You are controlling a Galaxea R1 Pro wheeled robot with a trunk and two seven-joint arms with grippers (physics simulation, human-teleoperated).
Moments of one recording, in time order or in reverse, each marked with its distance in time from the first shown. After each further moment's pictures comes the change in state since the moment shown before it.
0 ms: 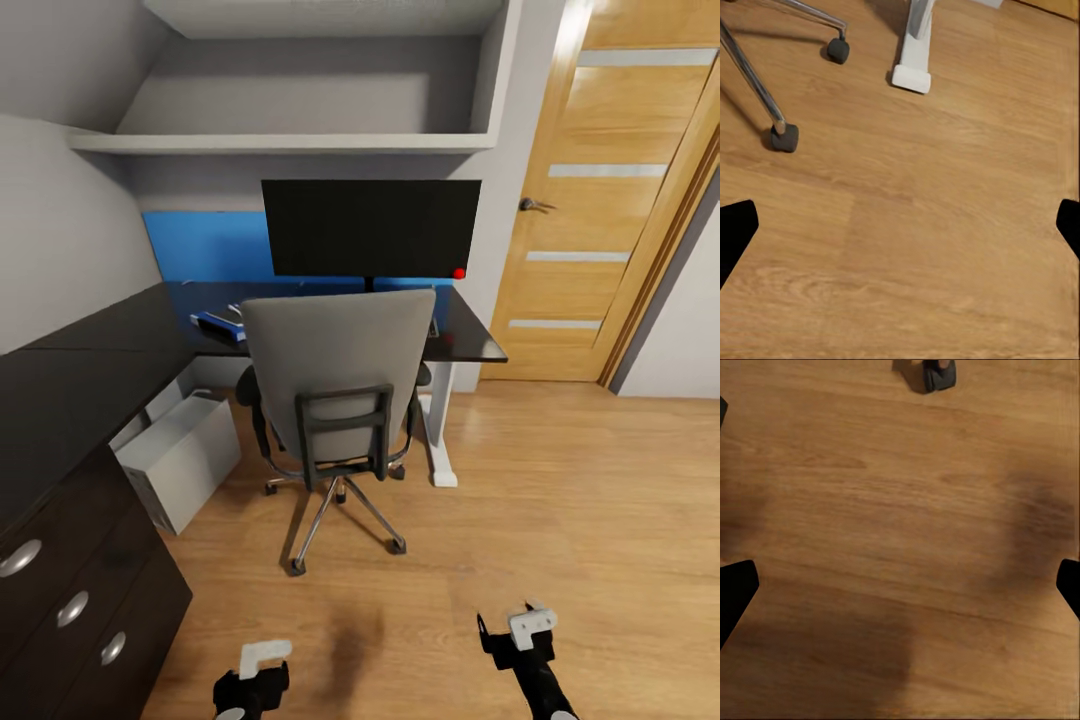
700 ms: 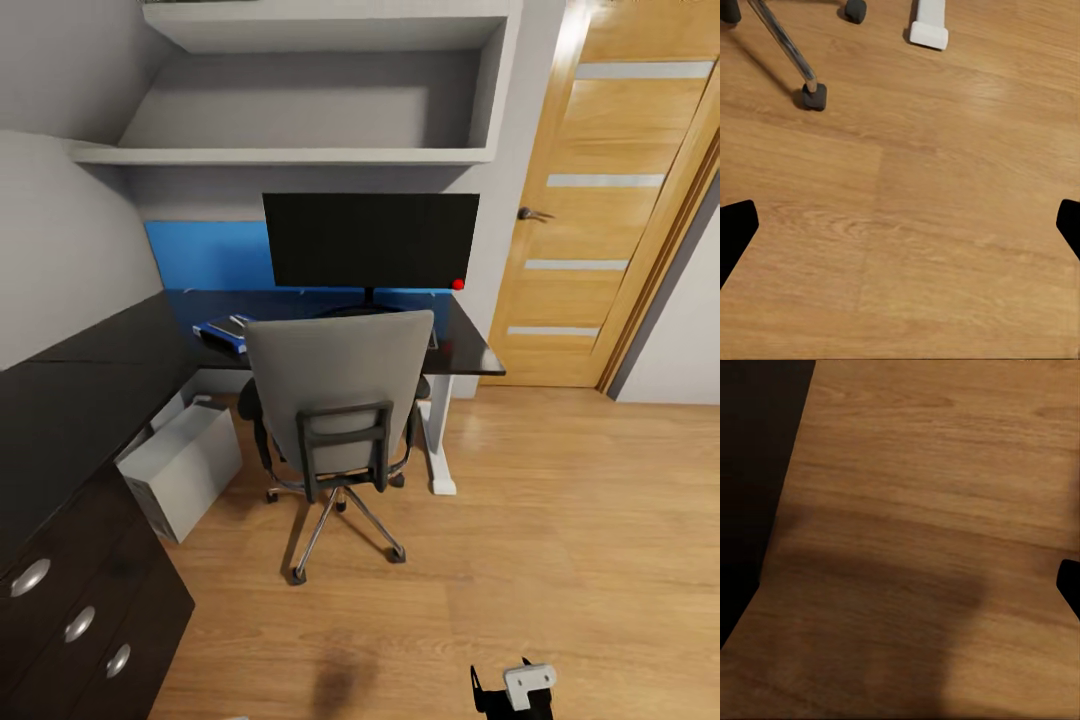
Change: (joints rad) left arm 0.003 0.057 0.000 0.352 0.008 -0.285 0.001; right arm 0.085 0.078 -0.002 0.085 -0.042 -0.051 0.001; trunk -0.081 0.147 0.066
